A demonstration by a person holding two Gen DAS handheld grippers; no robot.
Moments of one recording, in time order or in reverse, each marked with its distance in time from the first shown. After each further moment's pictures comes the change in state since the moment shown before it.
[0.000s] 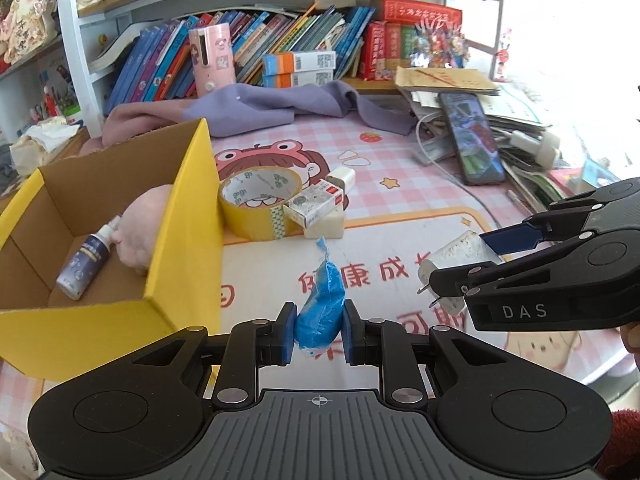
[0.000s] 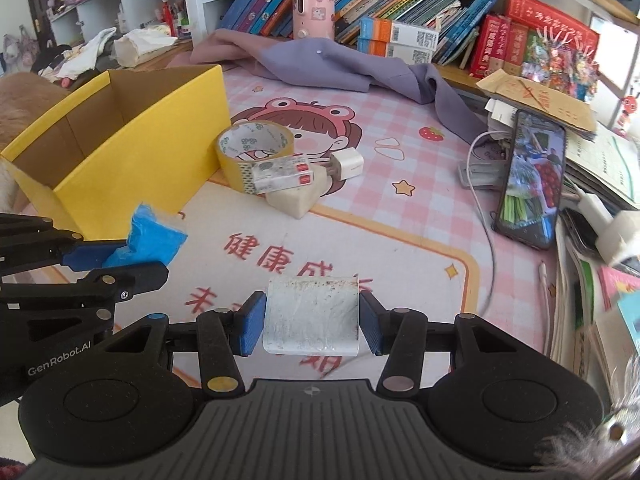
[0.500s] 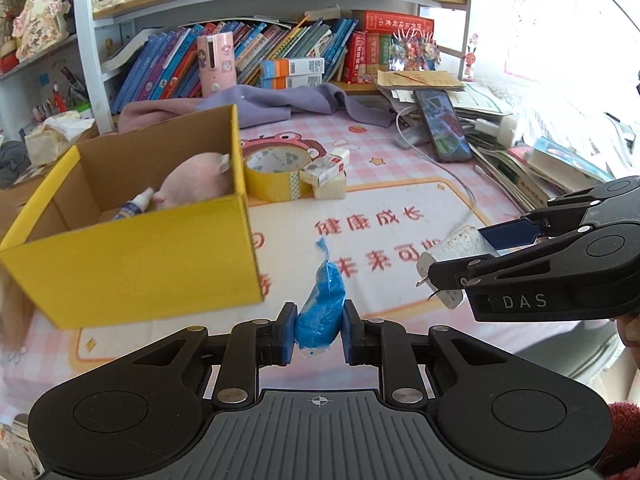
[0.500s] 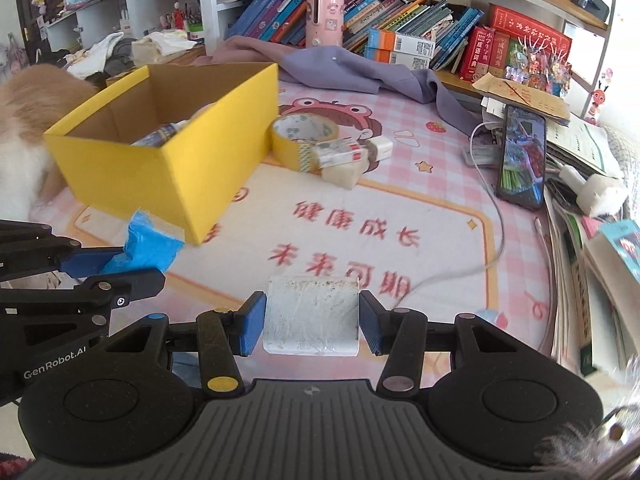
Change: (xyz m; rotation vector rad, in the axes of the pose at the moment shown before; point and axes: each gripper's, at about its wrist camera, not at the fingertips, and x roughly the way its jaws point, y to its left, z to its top) left arm -0.073 0.041 -0.062 0.032 -0.029 -0.071; right arm -0.055 0.088 -0.047 0.038 -0.030 -0.063
